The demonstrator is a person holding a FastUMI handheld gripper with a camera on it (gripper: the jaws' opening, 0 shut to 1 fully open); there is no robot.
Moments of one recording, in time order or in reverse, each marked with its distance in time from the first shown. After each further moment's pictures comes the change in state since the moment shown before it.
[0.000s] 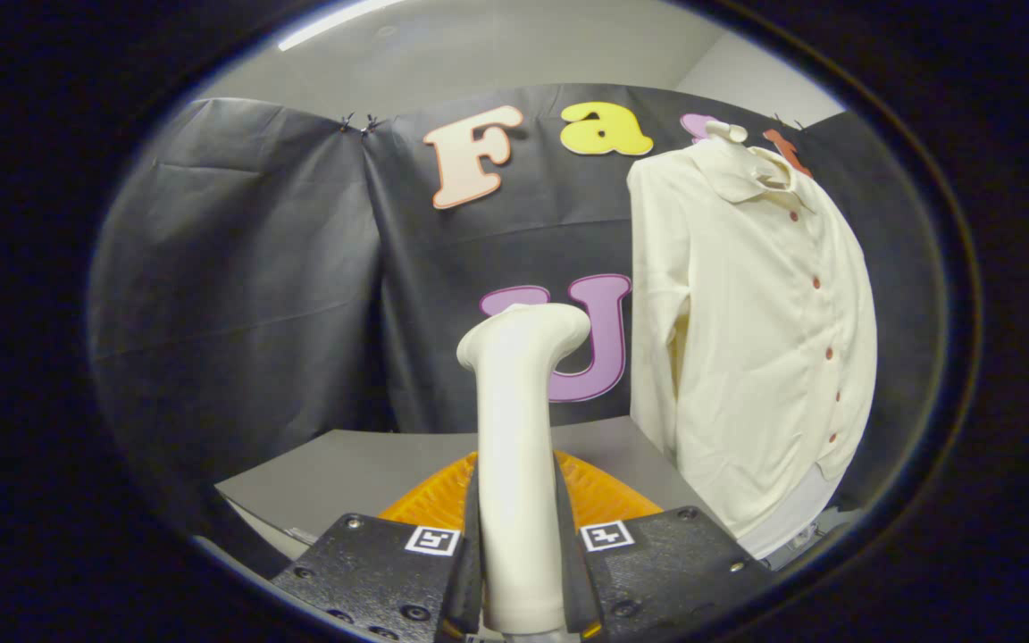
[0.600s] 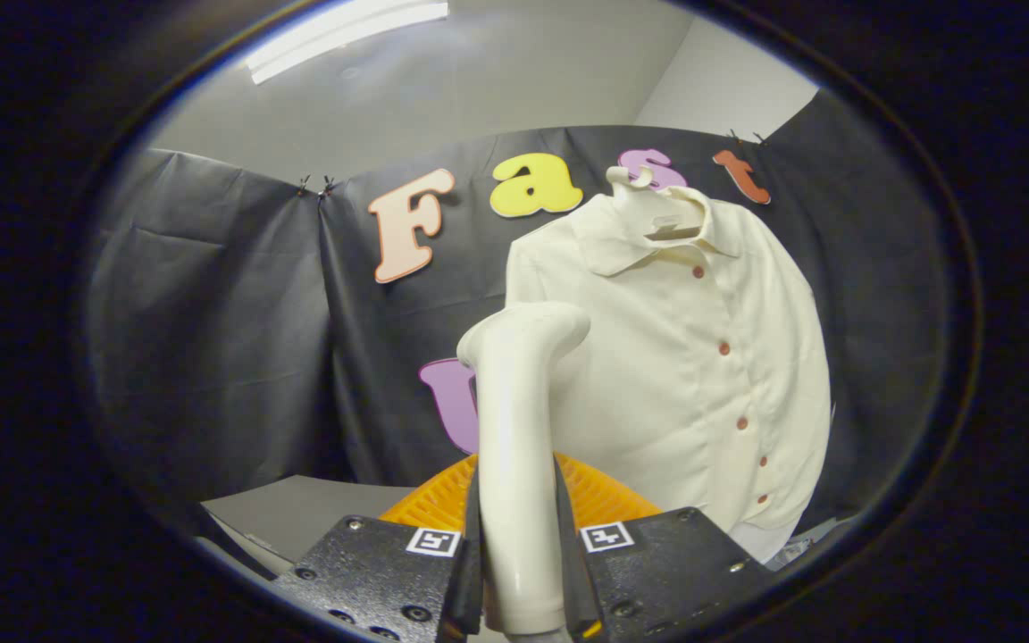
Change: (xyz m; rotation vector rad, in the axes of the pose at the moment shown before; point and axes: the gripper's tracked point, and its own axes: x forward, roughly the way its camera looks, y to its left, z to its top) arm -0.021 -0.138 0.073 0.027 -0.172 -0.050
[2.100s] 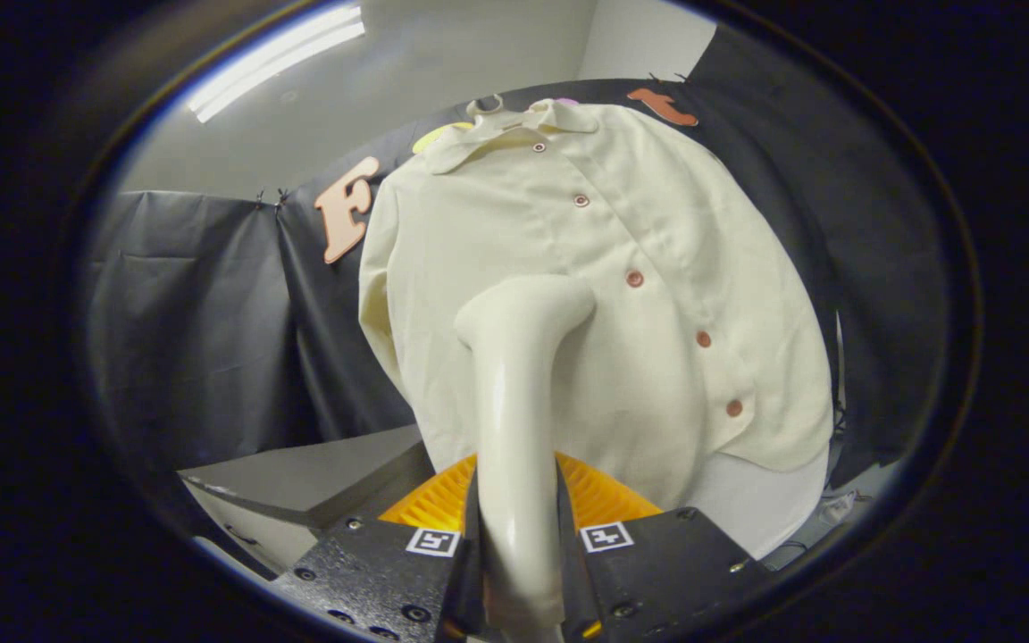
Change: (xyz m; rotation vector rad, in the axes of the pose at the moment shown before) arm -0.009 -0.118 -0.153 0.177 0.080 0.017
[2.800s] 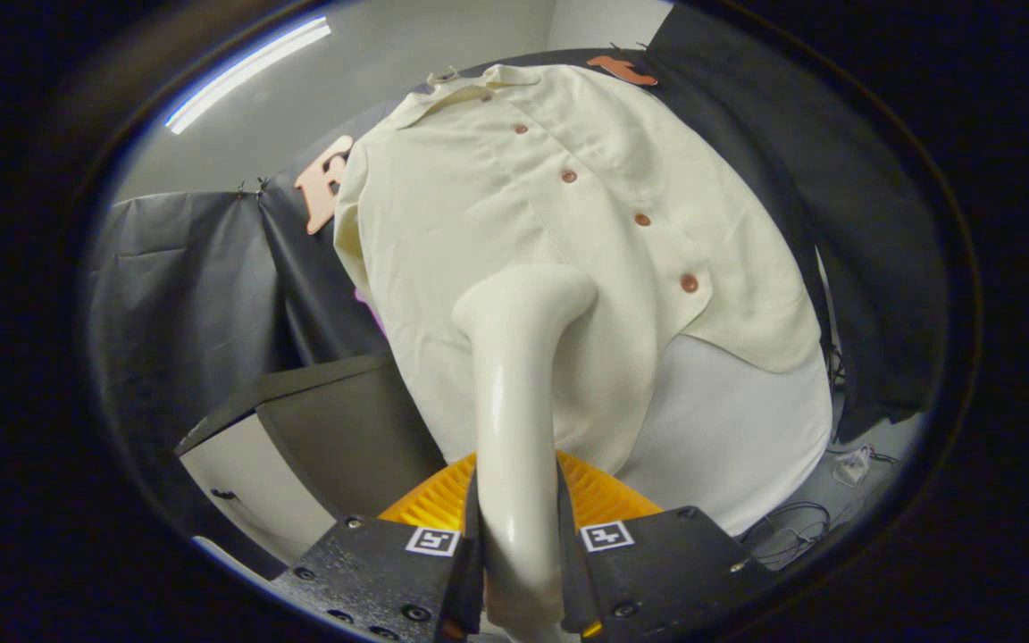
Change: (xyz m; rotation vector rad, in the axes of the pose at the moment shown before) arm -0.031 -0.026 -0.094 0.075 0.115 -0.030
